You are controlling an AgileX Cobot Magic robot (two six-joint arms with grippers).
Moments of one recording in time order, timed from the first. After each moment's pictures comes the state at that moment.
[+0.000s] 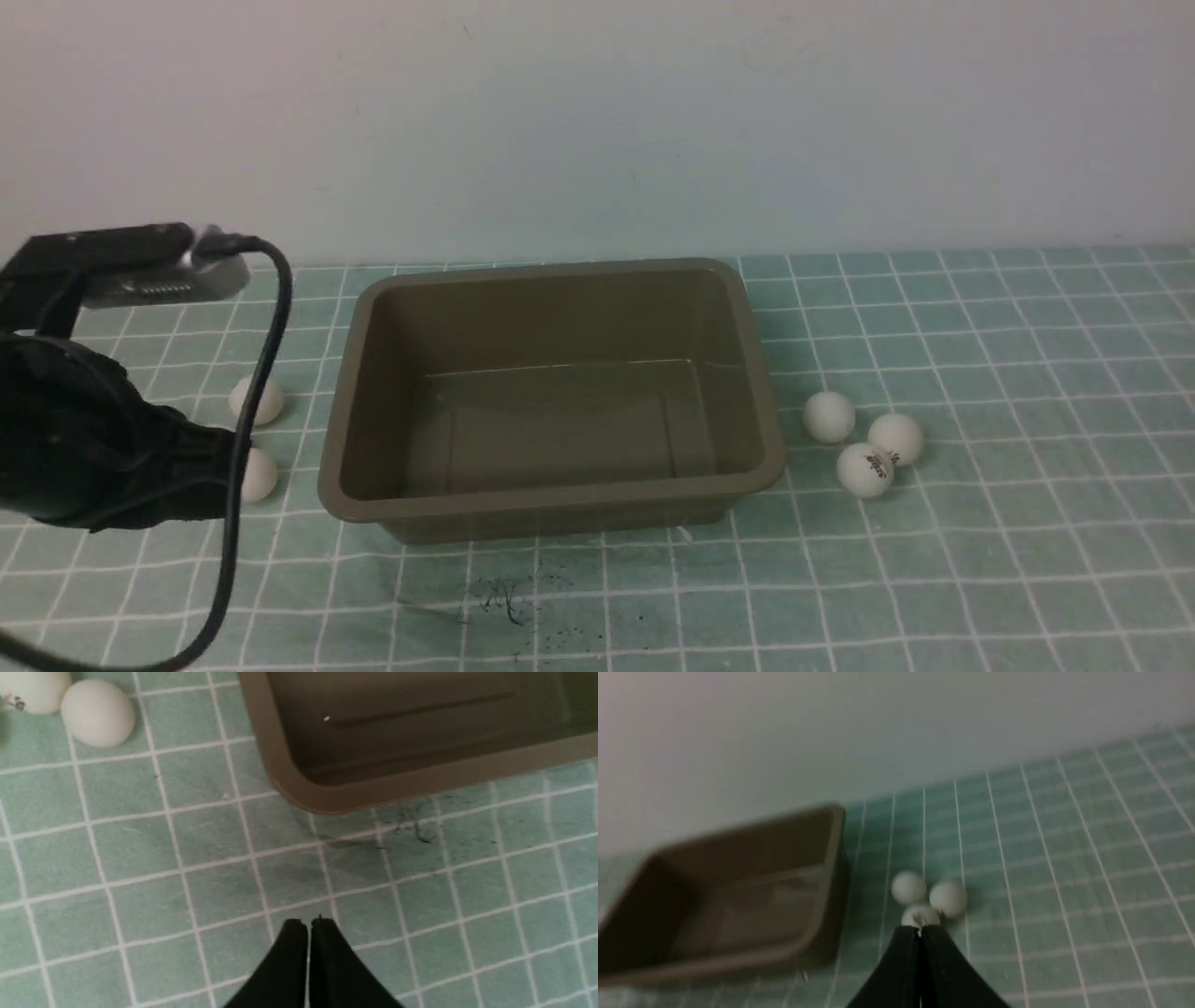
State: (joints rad) right arm 0.02 0.50 -0.66 0.27 0.83 0.11; left arm -0.02 1.22 -0.89 -0.33 0.93 0.21
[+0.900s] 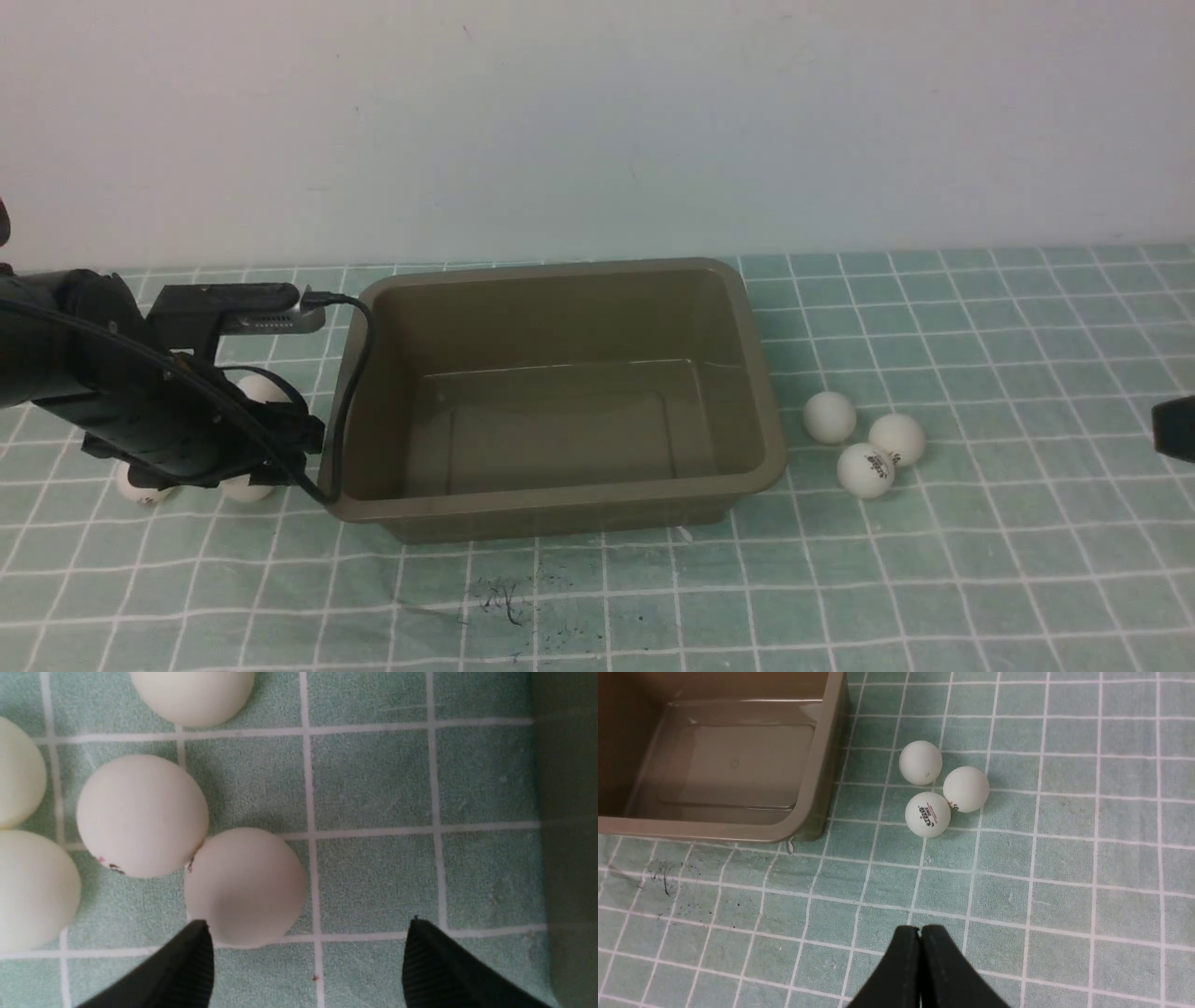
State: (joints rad) right arm 0.02 0.90 -0.85 0.37 0.99 -0.17; left arm -0.02 1.72 -0.94 -0.15 0.46 0.07
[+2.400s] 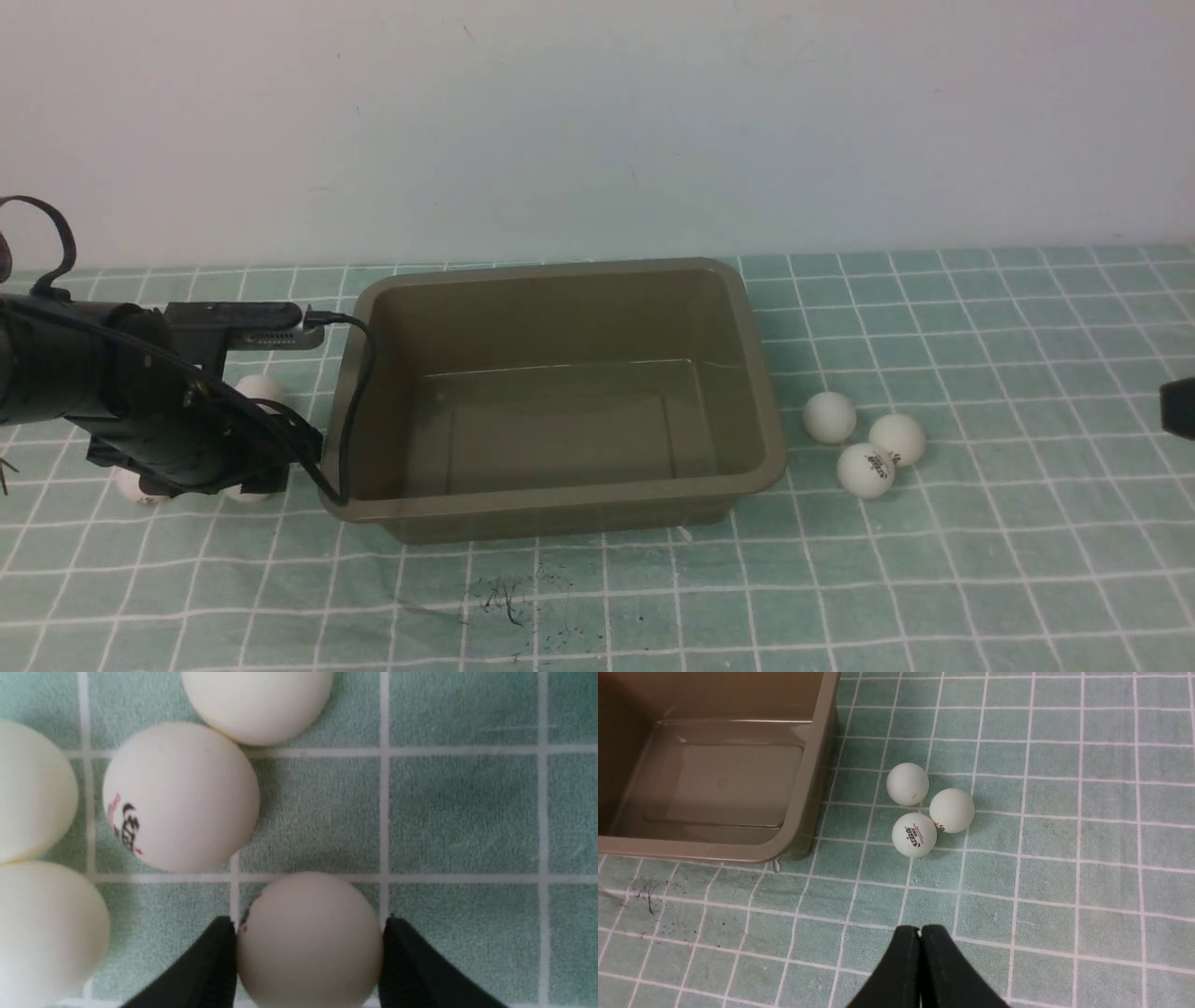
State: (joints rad) right arm 0.02 0.90 -0.85 0.35 0.95 -0.17; left arm -0.02 1.82 -0.95 0.02 0.38 -0.10
